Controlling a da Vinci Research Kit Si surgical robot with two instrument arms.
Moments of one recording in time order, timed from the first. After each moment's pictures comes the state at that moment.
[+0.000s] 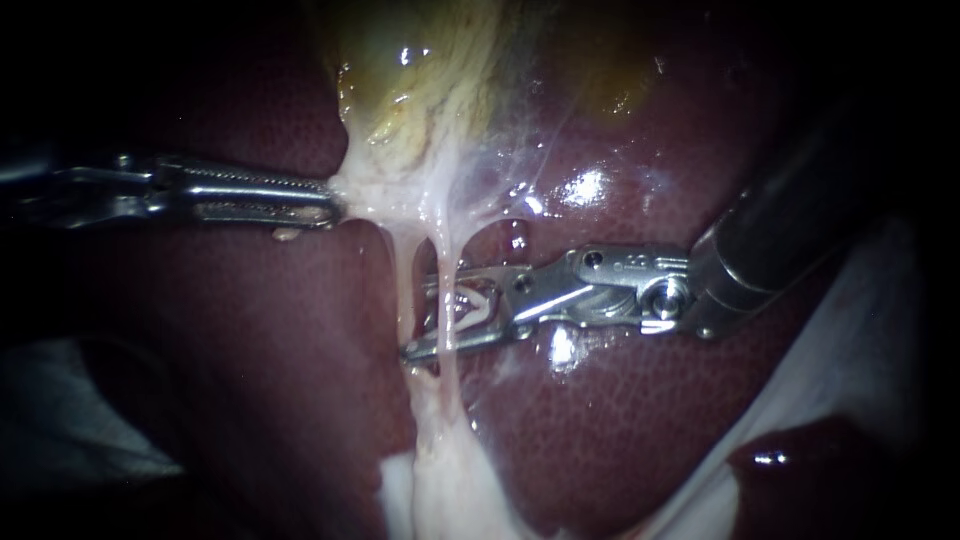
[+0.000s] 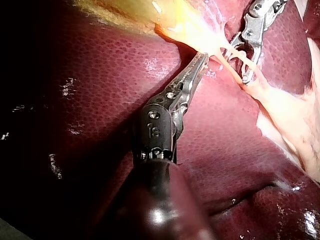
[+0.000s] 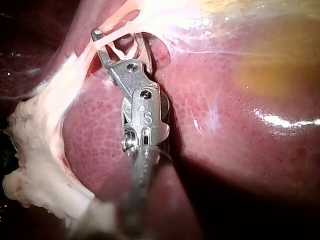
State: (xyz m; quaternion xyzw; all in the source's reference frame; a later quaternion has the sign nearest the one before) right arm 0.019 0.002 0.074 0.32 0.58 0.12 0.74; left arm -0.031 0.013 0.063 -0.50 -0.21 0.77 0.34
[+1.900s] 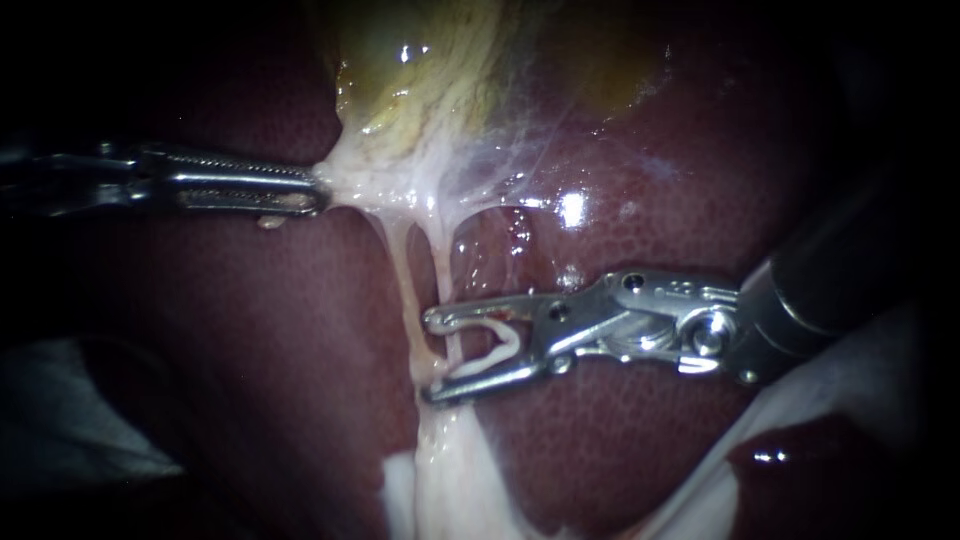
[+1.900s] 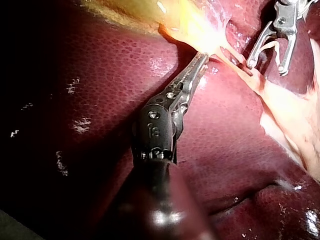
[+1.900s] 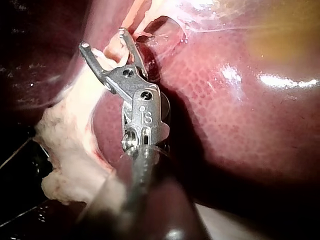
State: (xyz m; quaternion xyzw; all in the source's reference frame) right arm 0.017 0.000 0.068 0.38 0.54 0.15 0.74; left arm -0.030 0.014 0.062 -0.50 -0.21 0.77 0.34
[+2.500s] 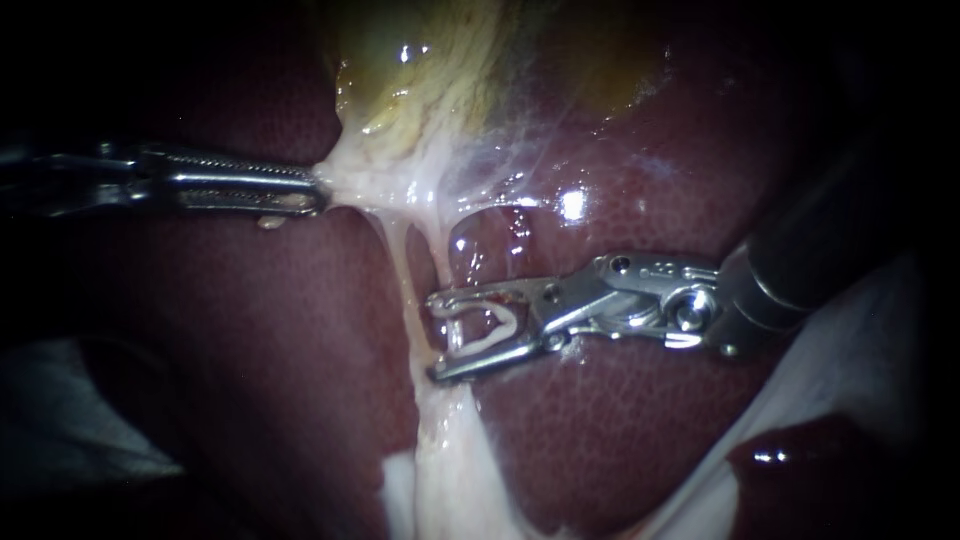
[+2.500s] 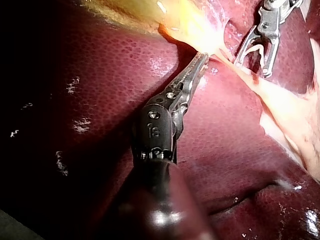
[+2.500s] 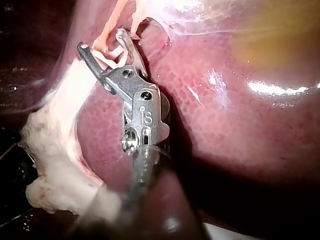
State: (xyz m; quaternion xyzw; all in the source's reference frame) right arm 0.017 0.002 0.072 0.37 0.54 0.15 0.74; left arm -0.030 0.014 0.062 -0.50 -0.21 0.77 0.34
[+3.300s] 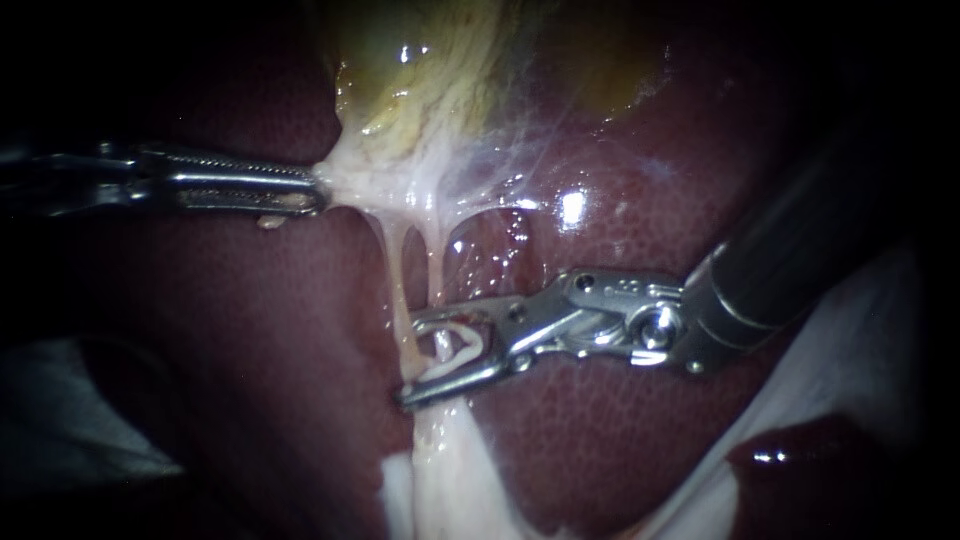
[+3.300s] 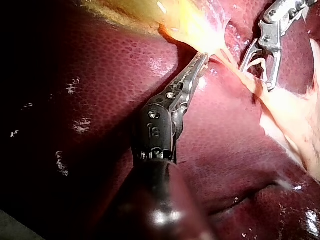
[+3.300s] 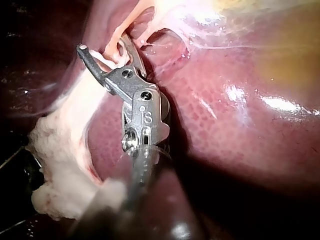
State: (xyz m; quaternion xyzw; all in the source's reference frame) right arm 0.021 -0.001 0.072 0.39 0.56 0.12 0.72; left arm -0.030 0.014 0.062 -0.50 -0.21 0.77 0.34
